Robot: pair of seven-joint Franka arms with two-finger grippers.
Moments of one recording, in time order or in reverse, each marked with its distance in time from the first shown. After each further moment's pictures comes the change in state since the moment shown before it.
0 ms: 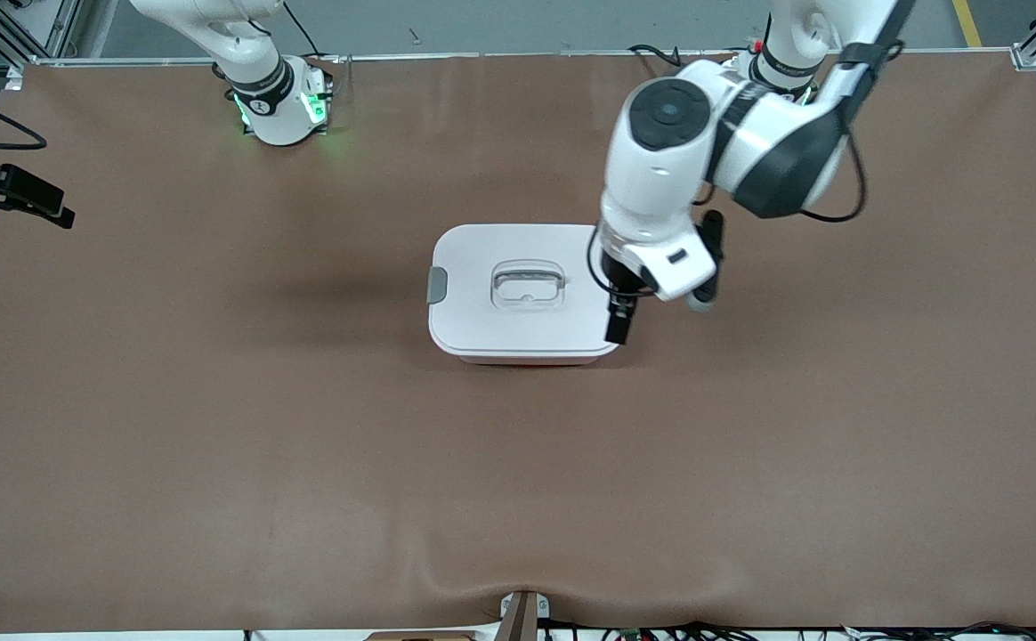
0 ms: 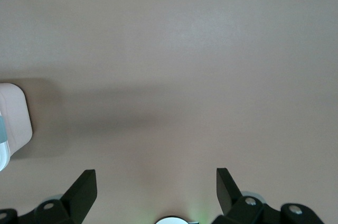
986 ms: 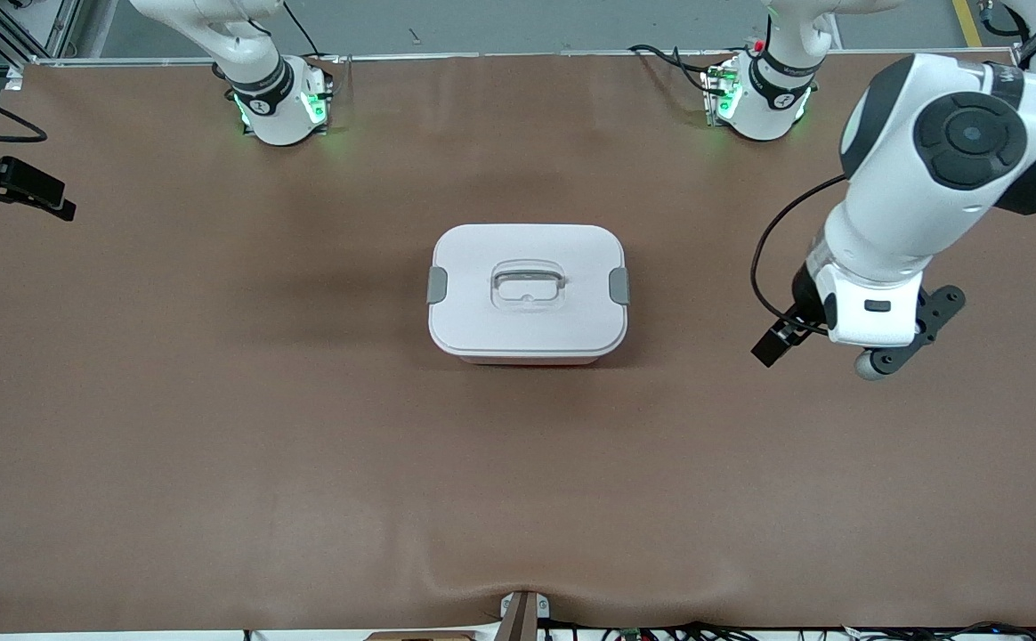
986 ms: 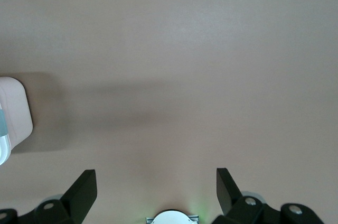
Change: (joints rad) left arm 0.274 -0.078 0.001 0.047 -0.022 -0.152 0.992; right arm 0.000 -0.008 0.002 0.002 0.000 -0.028 0.000
